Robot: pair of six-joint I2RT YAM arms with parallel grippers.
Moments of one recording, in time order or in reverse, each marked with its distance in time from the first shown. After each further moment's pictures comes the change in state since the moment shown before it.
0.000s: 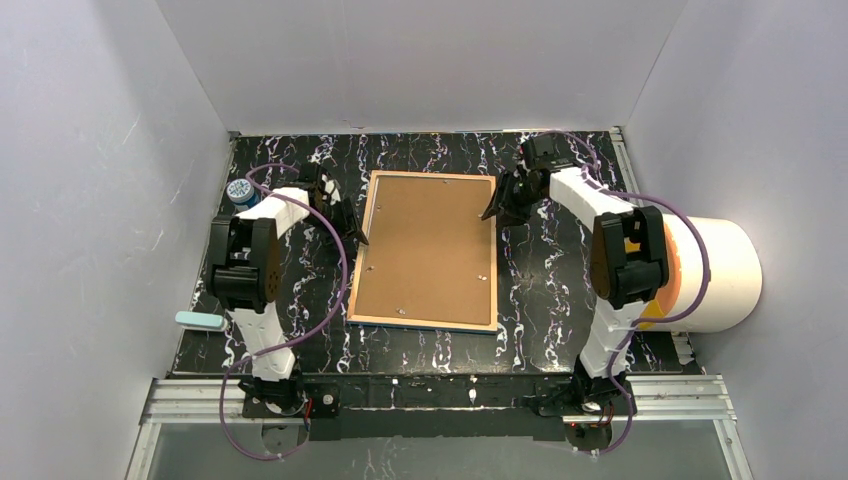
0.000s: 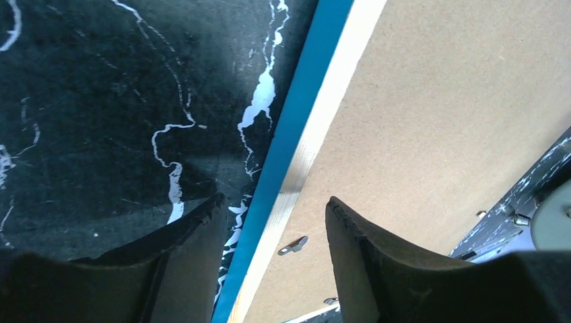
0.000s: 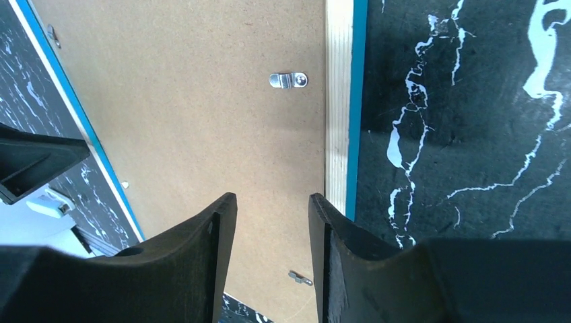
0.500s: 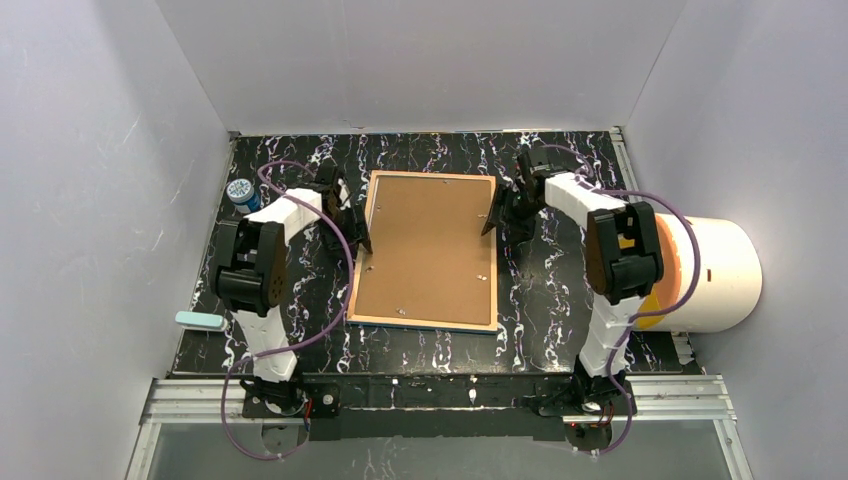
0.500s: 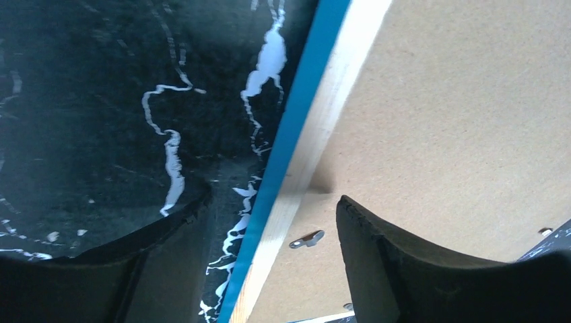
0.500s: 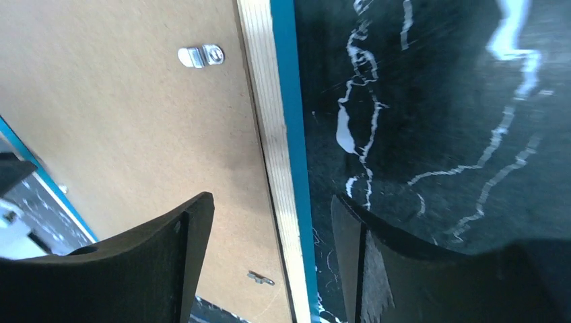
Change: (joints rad) left arm -0.097 -0.007 0.001 -0.055 -0.155 -0.005; right arm 0.012 0.067 -0.046 -0.042 0.019 -0.051
